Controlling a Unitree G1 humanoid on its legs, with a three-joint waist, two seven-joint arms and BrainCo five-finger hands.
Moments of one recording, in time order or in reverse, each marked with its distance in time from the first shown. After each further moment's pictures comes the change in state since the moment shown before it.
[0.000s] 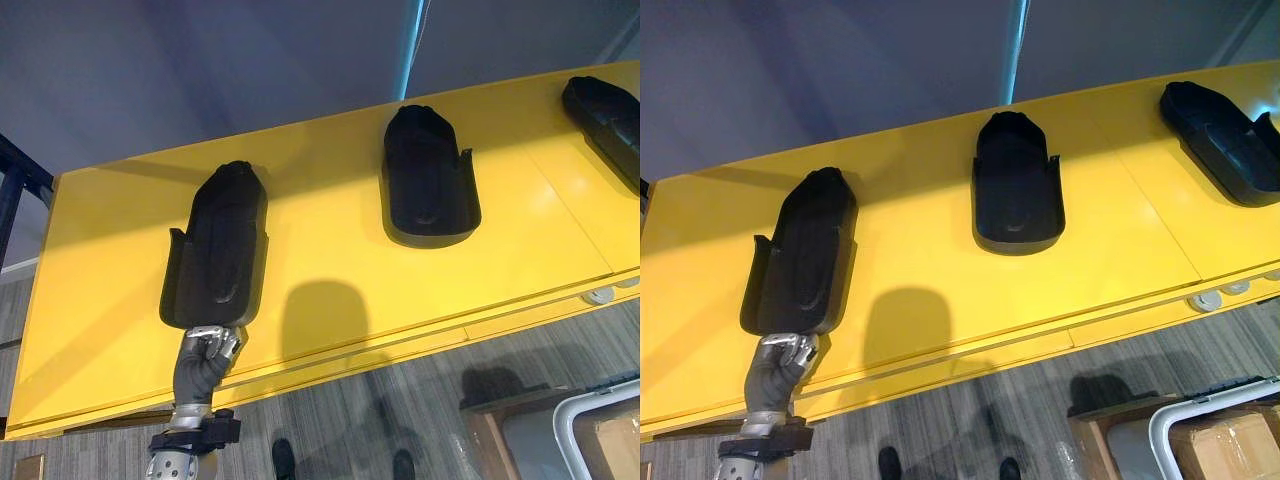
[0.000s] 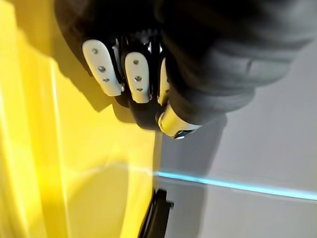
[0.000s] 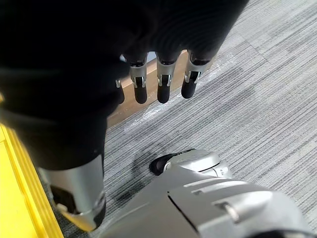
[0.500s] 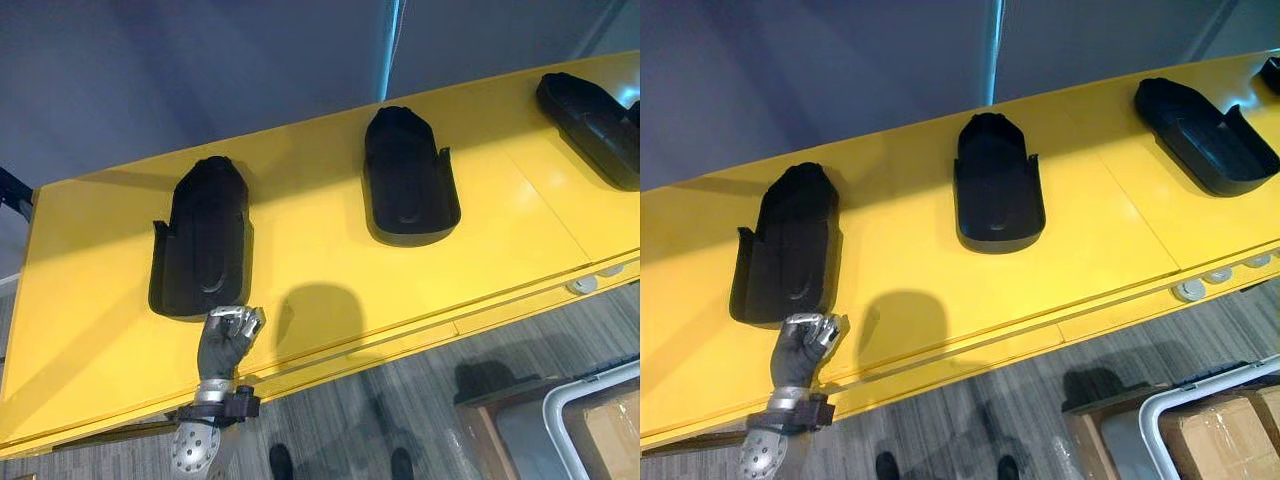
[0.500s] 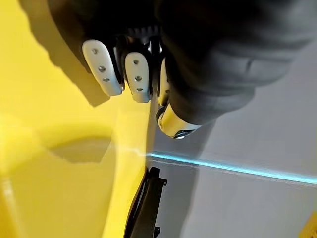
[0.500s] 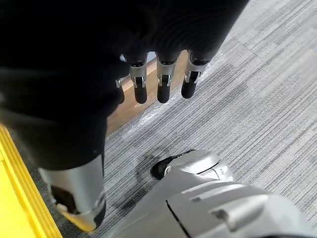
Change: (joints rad) left arm -0.177 0.014 -0.024 0.121 0.014 -0.012 0.051; right arm -0.008 0.010 -0.027 0.000 0.020 0.000 -0.006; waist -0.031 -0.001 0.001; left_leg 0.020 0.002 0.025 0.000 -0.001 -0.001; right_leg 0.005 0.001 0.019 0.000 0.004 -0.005
